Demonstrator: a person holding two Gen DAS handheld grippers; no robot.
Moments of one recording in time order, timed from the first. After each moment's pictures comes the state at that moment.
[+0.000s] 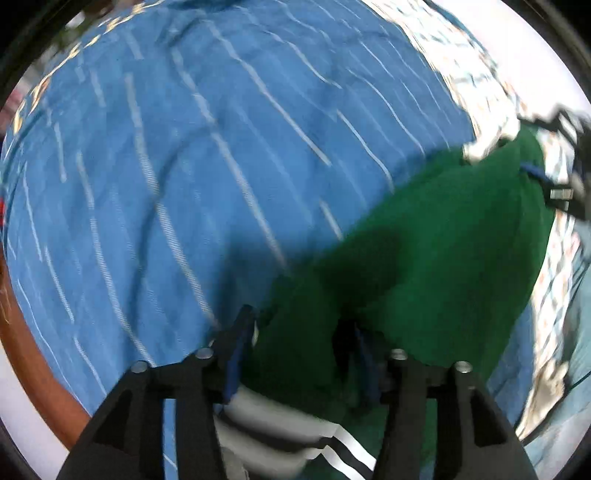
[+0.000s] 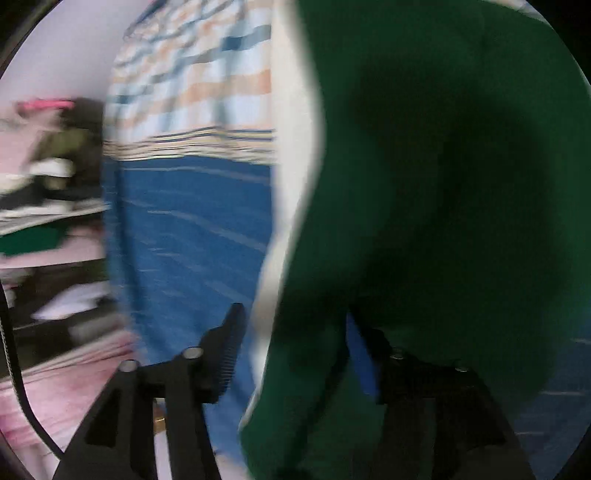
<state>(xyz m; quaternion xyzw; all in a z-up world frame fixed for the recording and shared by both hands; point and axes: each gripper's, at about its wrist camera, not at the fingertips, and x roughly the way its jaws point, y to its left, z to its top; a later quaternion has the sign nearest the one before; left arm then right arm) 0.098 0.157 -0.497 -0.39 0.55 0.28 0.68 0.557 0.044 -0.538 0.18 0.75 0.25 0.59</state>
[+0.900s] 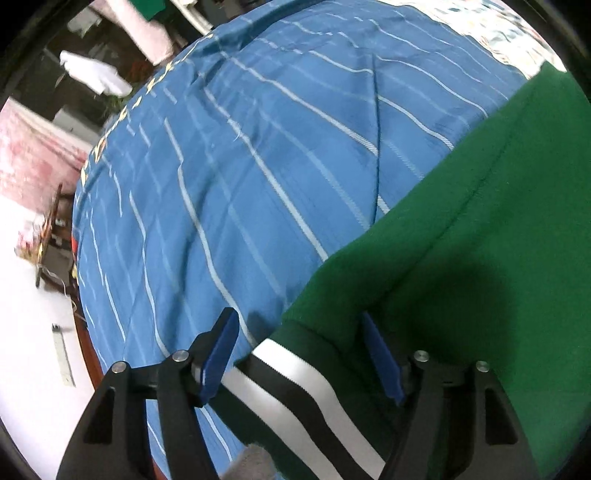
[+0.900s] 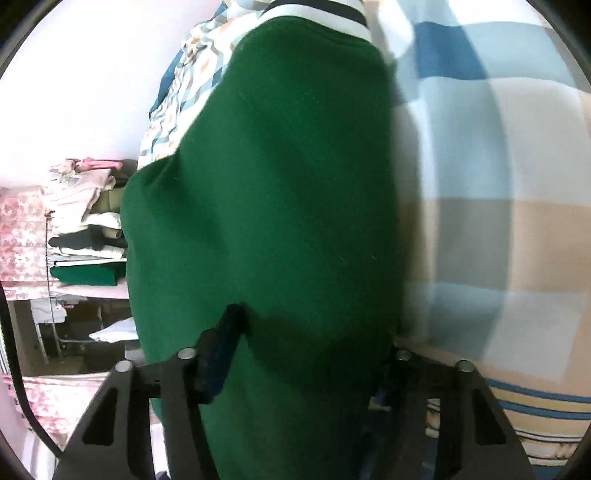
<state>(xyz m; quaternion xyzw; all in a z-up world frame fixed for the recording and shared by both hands) 0.128 0.128 -0.541 -0.17 0.60 0.43 0.66 0.649 -0.170 -0.641 0.29 0.65 0.30 0.64</state>
